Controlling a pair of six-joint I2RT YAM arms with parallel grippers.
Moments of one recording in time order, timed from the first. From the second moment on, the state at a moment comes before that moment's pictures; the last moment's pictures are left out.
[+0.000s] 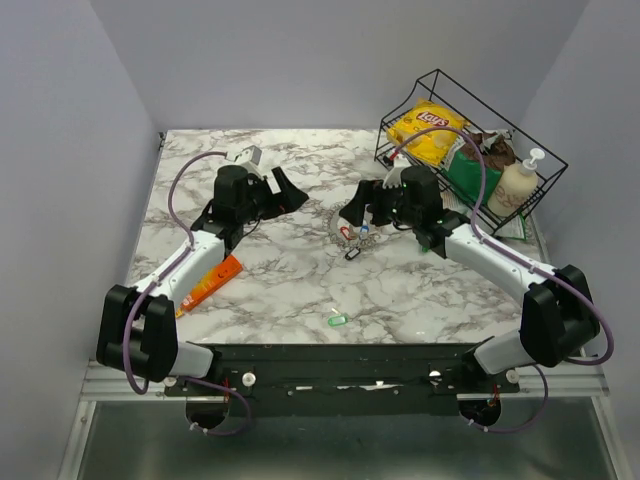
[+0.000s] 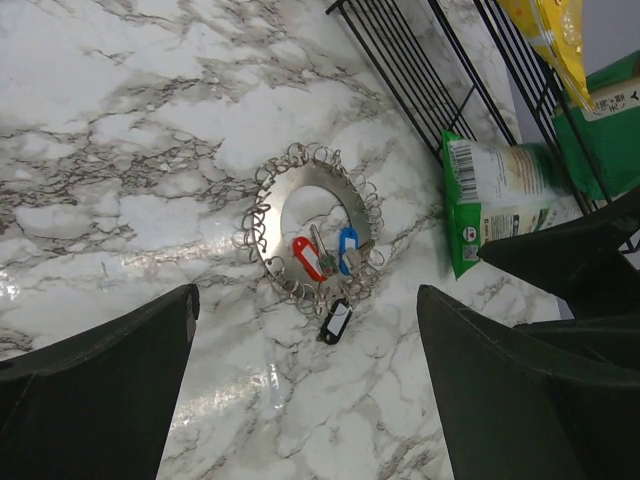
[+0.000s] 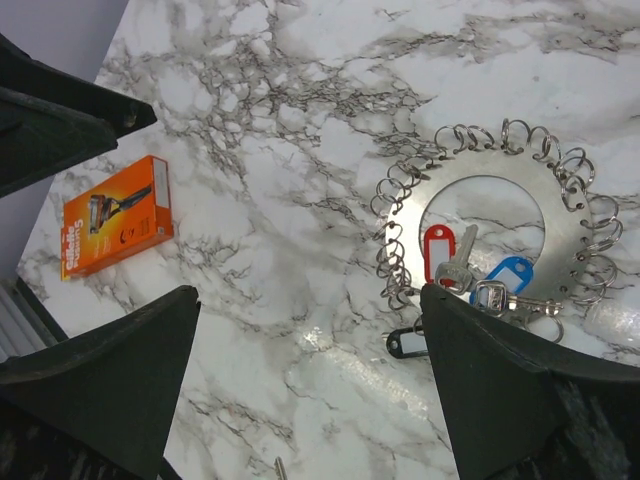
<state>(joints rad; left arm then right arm) -0.28 1.37 0.91 0.08 0.30 -0.62 0.52 1.46 1.01 0.02 -0.25 0.41</state>
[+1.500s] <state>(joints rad) -0.54 1.81 1.11 -0.03 0.16 -0.53 0.52 1.45 0.84 0.04 -0.20 0.40</state>
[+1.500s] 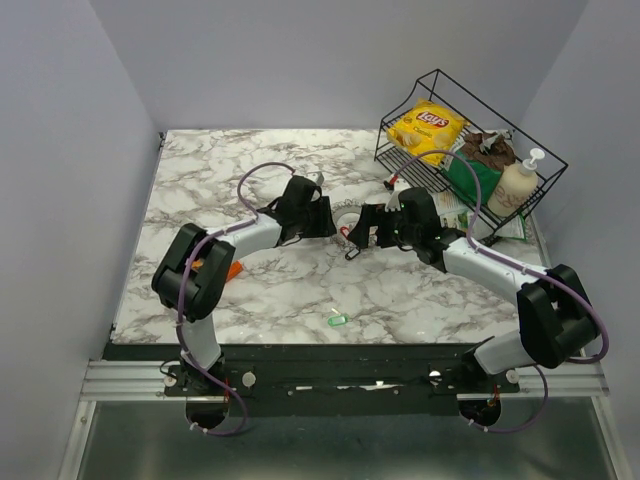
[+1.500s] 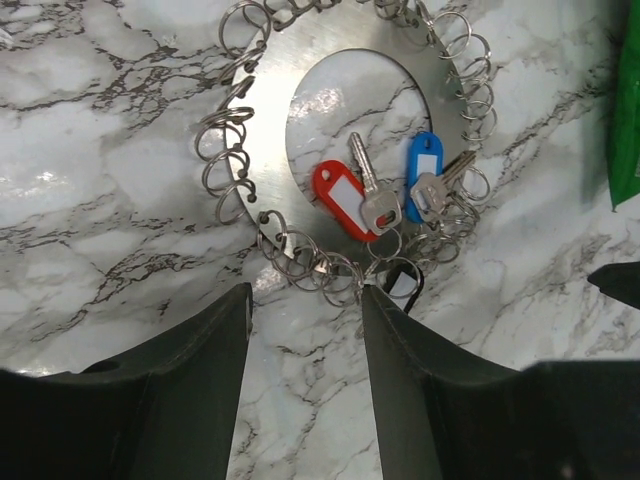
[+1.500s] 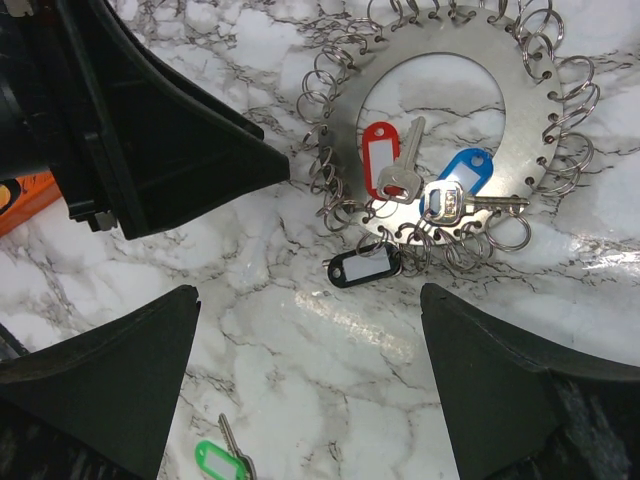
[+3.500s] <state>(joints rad) -0.64 1.75 0.96 -0.05 -0.13 -0.37 0.52 1.55 0.87 0.01 -0.08 0.37</state>
